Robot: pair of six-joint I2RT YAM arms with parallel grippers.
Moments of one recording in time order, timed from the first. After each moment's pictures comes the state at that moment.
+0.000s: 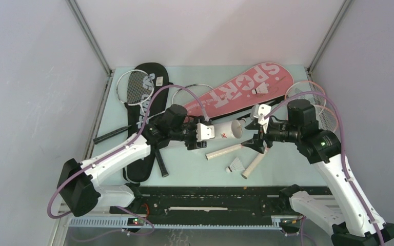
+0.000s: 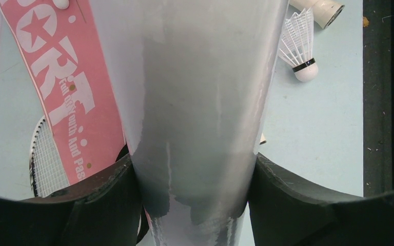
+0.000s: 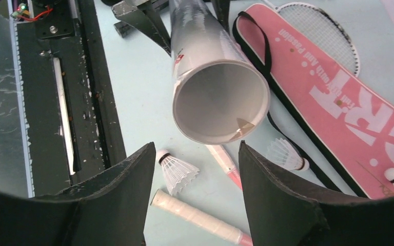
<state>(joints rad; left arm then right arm) -0.77 1.25 0.96 -0.32 0.43 0.71 0.39 0.87 1.12 -0.82 -0.74 -0.56</state>
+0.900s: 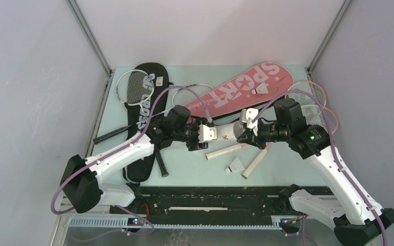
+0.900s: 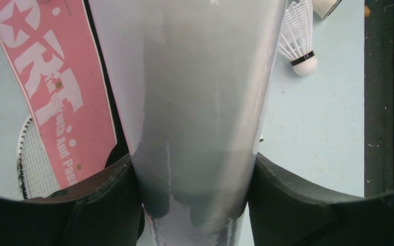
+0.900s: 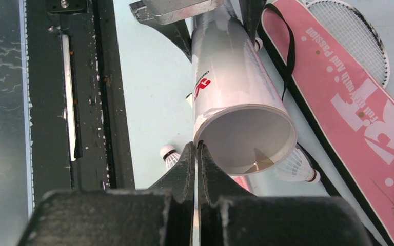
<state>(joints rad) -0.78 1.29 0.96 -0.33 0.42 0.71 0.49 0.96 1.12 -0.84 -0.71 -0.62</state>
